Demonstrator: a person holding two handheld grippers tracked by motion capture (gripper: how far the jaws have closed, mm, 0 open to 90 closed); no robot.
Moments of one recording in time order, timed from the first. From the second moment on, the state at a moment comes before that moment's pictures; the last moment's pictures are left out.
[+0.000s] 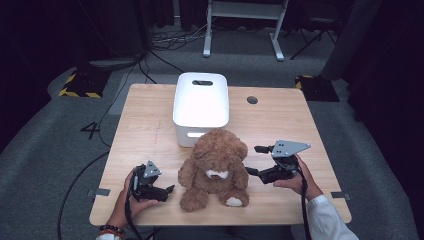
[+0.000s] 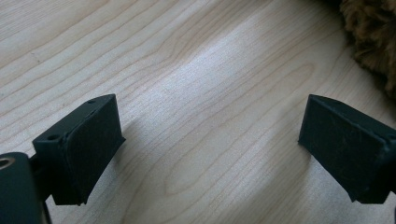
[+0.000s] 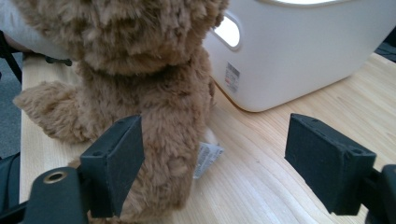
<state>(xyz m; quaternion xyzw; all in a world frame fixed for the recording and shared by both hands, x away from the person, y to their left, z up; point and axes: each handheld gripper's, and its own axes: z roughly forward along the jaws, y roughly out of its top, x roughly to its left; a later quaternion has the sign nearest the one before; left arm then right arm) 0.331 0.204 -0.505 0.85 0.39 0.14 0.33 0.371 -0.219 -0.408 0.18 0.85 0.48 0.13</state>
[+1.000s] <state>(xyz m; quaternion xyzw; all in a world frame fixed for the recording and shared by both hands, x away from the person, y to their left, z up) 0.330 0.204 -0.505 0.85 0.39 0.14 0.33 0.385 -0.180 -0.425 0.16 0.87 0.46 0.11</state>
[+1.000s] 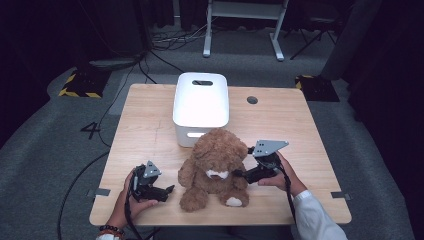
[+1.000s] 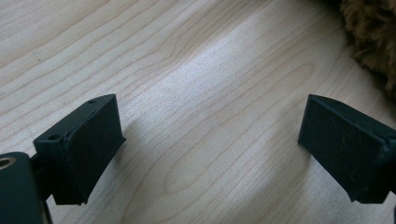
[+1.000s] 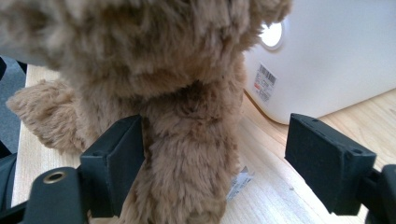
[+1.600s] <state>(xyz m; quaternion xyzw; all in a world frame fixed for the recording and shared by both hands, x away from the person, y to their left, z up) 0.330 0.204 -0.505 0.85 0.39 0.14 0.33 0.398 -0.168 -0.435 0.17 0.86 0.48 0.06</state>
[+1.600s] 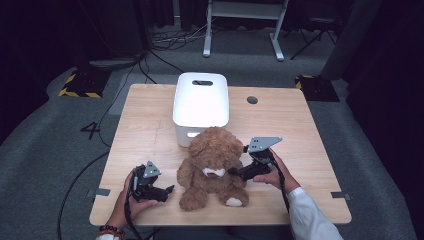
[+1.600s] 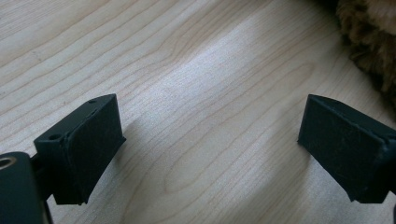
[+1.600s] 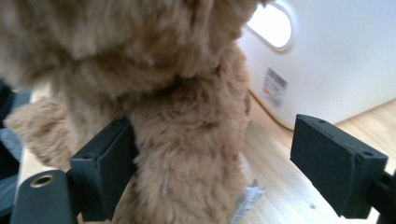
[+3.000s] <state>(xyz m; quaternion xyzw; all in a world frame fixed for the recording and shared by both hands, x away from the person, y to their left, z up) 0.332 0.200 -0.505 0.85 0.40 0.14 0.33 0.365 -0.237 -0.452 0.19 0.85 0.48 0.15</state>
